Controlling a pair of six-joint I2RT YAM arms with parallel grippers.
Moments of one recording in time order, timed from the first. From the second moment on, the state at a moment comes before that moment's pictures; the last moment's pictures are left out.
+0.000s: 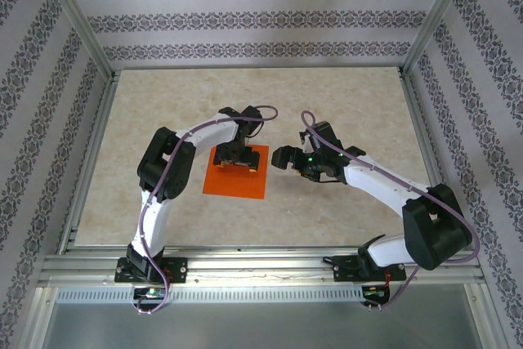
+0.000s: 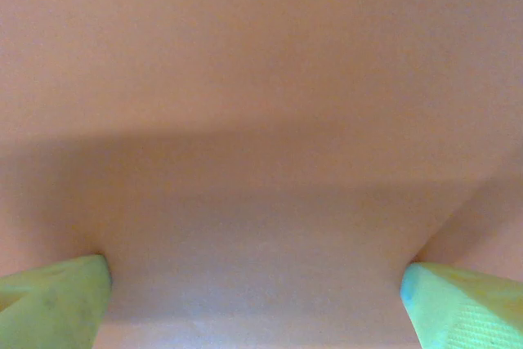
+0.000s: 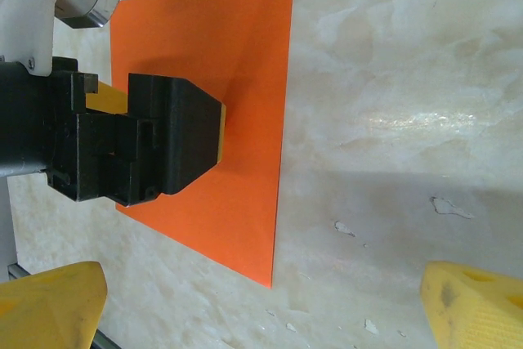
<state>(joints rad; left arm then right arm) -0.56 2.16 1.62 -1.05 0.00 -0.47 0.49 1.39 0.81 -0.34 -0.38 0.77</state>
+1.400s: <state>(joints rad) -0.56 2.12 1.57 -0.99 0.04 -0.48 0.49 1.39 0.82 -0.36 -0.36 0.79</state>
